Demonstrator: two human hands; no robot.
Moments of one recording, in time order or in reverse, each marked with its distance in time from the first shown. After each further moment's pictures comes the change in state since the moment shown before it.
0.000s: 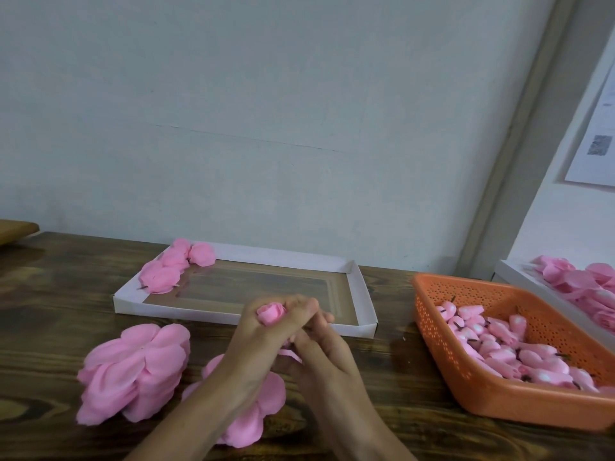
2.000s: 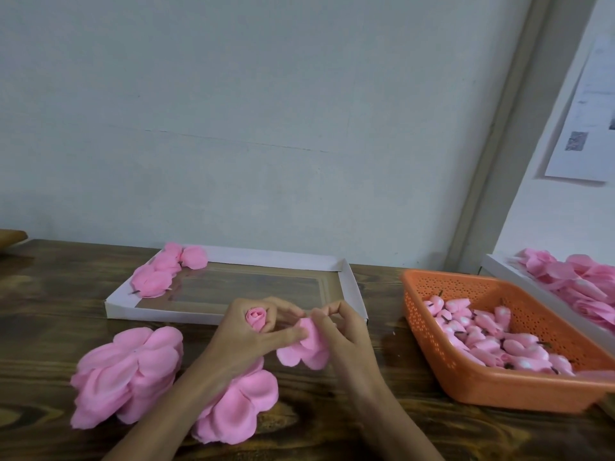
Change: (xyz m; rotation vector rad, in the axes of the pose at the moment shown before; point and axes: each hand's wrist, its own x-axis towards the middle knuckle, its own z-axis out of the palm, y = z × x) left_hand 0.026 -0.043 -0.042 0.307 -0.100 0.132; right_hand 0.010 -0.003 -0.046 -0.333 0.414 0.019
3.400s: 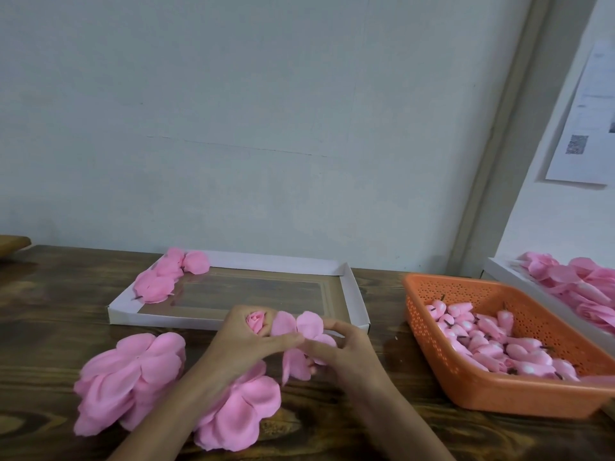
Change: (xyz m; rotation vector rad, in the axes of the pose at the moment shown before) left_hand -0.001 0.025 0.014 -0.656 -0.446 0.124; right_hand 0.003 0.006 -0.006 0.005 -0.079 0.277
